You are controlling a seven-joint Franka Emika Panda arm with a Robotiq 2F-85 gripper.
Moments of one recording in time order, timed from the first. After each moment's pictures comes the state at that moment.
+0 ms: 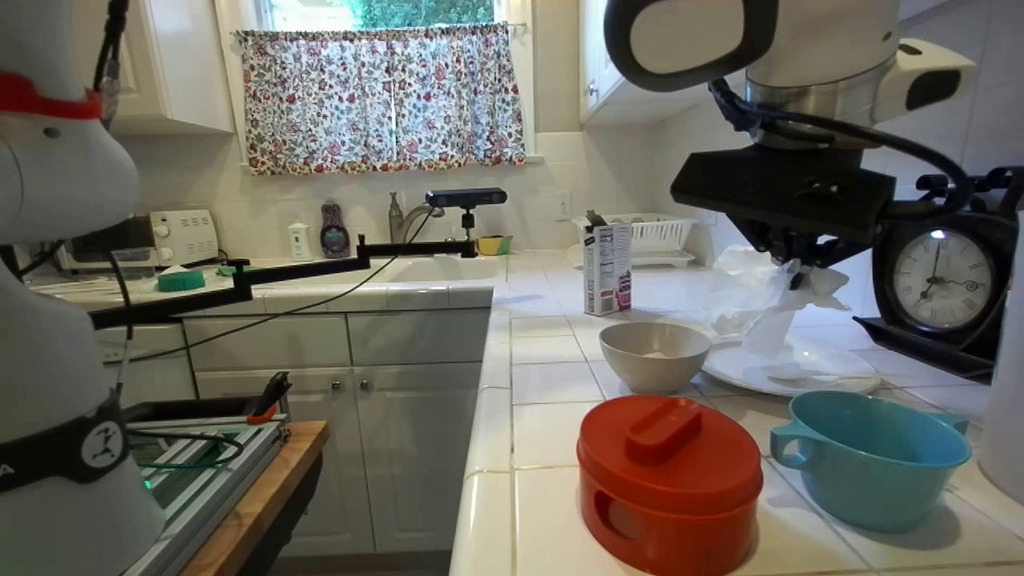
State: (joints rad) arm -0.08 0.33 0.04 -1.90 0.78 2.47 -1.18
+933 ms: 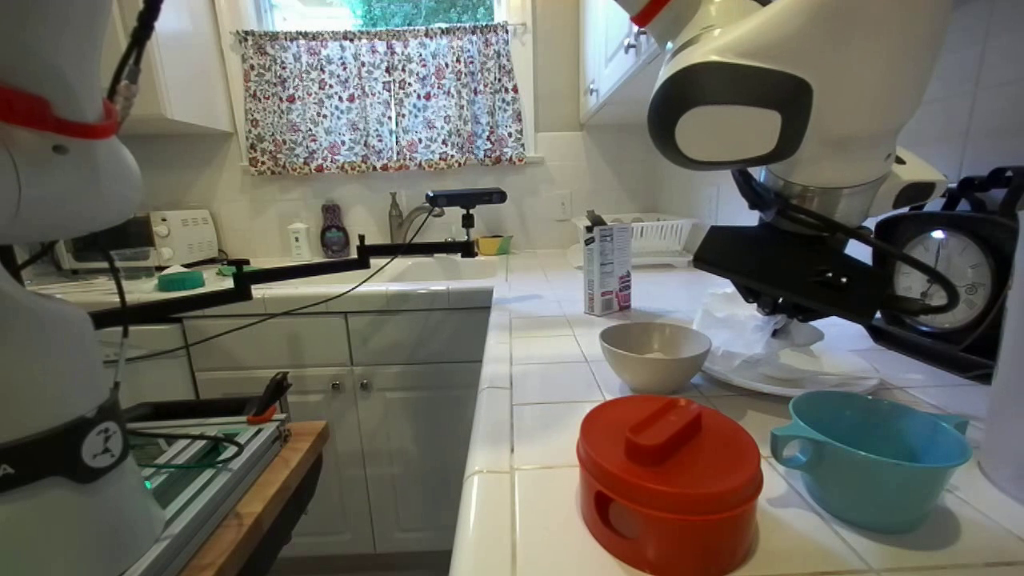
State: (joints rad) arm -0.12 0.53 0.13 -1.75 0.73 2.42 -1.23
